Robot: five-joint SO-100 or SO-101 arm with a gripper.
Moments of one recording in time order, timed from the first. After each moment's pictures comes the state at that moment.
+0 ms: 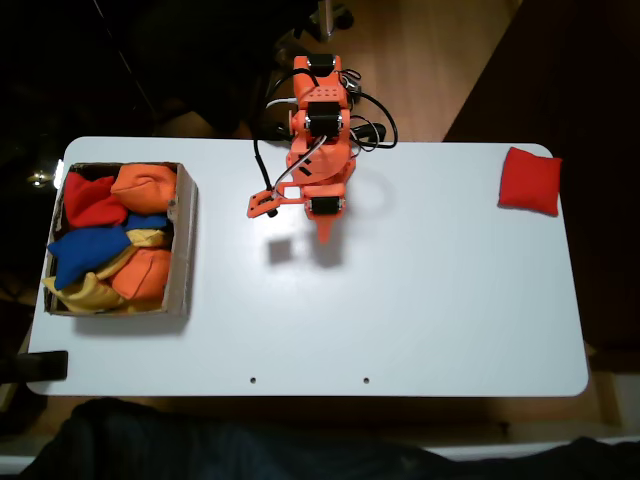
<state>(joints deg) -1.4 188.9 168.3 77.4 -3.0</state>
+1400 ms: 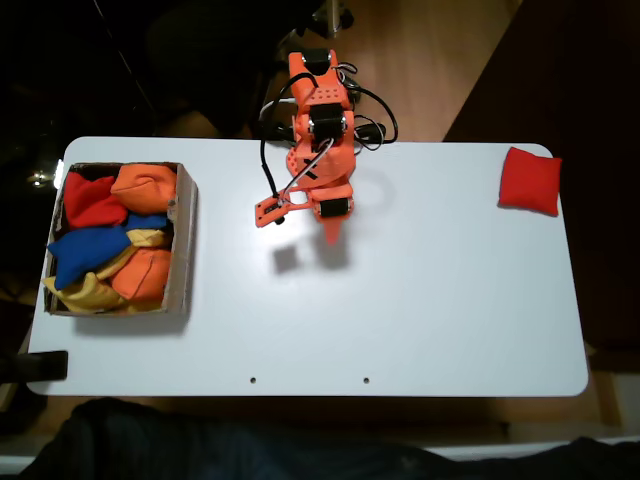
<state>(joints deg) -6.0 183.5 166.0 74.6 -5.2</state>
